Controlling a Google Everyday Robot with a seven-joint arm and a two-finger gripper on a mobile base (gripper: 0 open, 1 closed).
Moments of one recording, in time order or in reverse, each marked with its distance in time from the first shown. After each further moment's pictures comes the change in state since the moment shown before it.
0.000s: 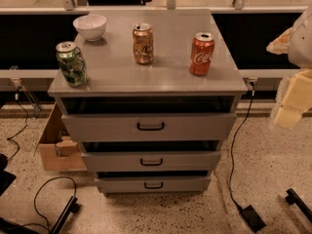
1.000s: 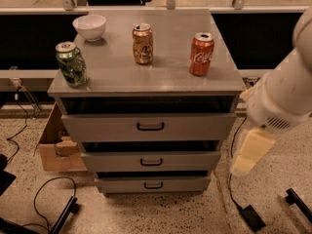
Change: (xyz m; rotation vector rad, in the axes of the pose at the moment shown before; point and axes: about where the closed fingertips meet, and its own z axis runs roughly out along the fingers) arm -0.005 0.045 0.099 -0.026 -0.002 0.047
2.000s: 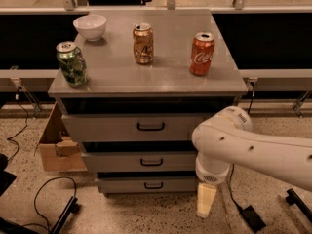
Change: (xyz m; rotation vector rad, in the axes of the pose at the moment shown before) arm 0.032 0.061 0.250 -0.161 0.247 -0.026
